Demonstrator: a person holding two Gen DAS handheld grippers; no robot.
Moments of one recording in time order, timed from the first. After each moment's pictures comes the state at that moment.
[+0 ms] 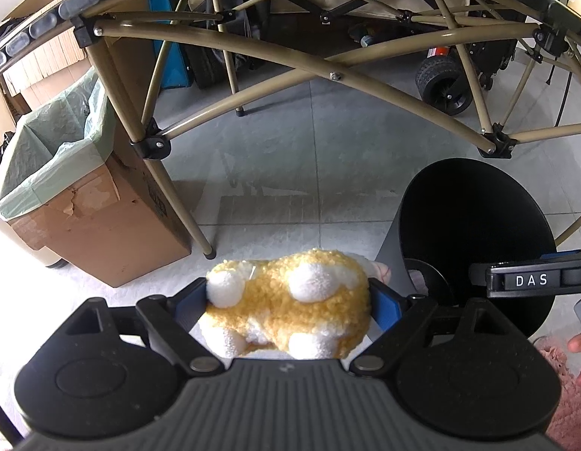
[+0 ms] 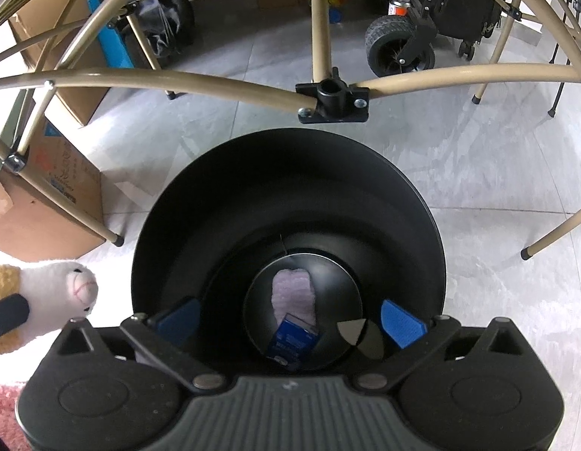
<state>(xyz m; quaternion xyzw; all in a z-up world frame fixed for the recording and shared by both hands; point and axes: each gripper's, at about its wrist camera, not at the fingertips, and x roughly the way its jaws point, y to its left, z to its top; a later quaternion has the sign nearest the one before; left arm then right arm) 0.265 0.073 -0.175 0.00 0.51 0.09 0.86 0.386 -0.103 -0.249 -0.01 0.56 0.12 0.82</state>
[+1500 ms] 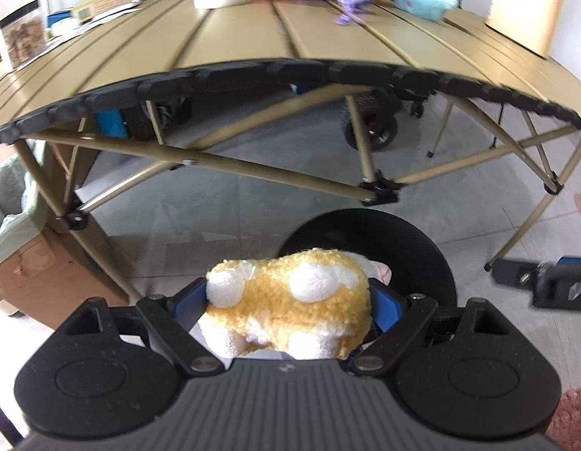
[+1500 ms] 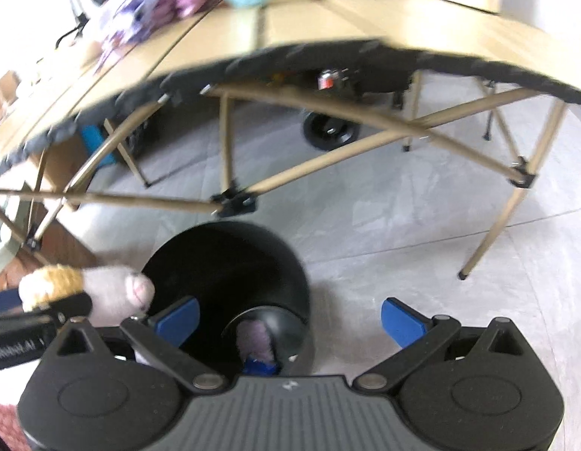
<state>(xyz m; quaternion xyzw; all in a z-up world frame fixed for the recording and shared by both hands) 0.279 -0.019 -0.136 0.00 0.46 0.01 0.89 0.336 -0.217 -0.144 0.05 0.46 0.06 0.89</state>
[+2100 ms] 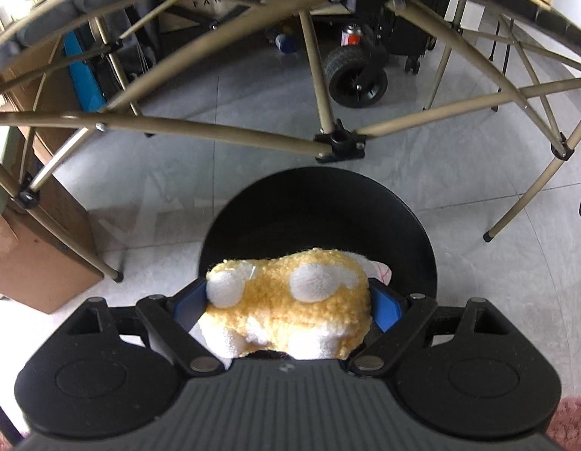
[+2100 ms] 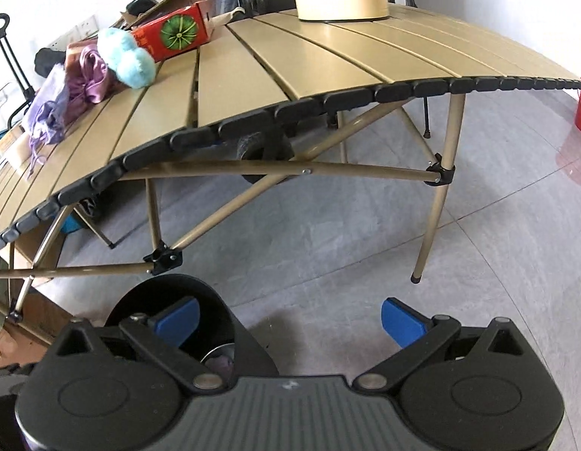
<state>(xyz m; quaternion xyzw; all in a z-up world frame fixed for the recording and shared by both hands) 0.310 -0.081 -0.180 0.01 0.51 0.02 0.86 0.329 -0.289 -0.128 0.11 0.42 0.00 0.90</state>
